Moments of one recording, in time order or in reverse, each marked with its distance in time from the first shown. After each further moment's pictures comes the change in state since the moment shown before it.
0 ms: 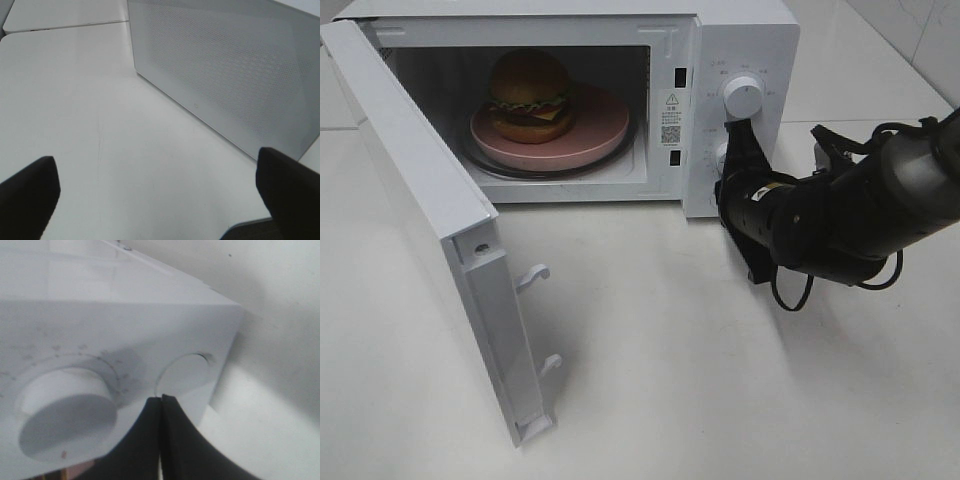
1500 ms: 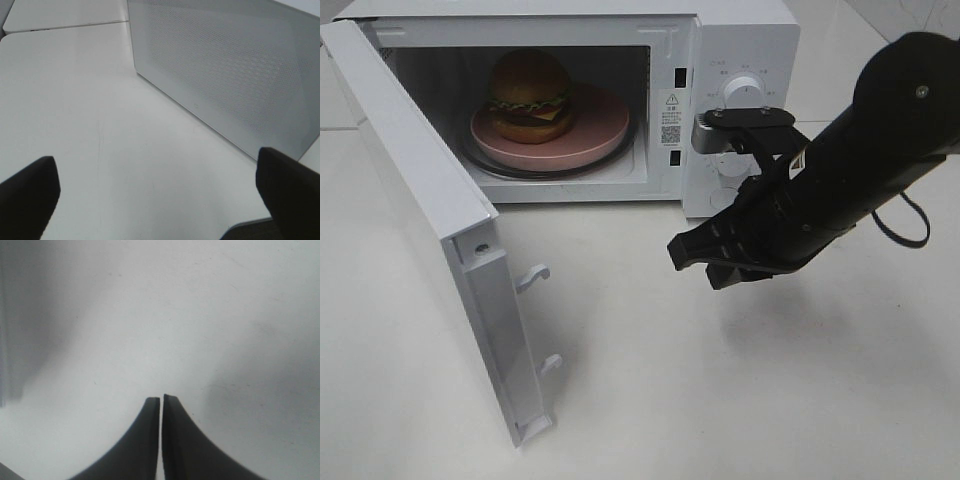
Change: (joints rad) left arm 0.000 0.000 0.000 0.000 0.000 0.000; right arm 0.000 -0.398 -0.056 -0.440 1.162 -1.109
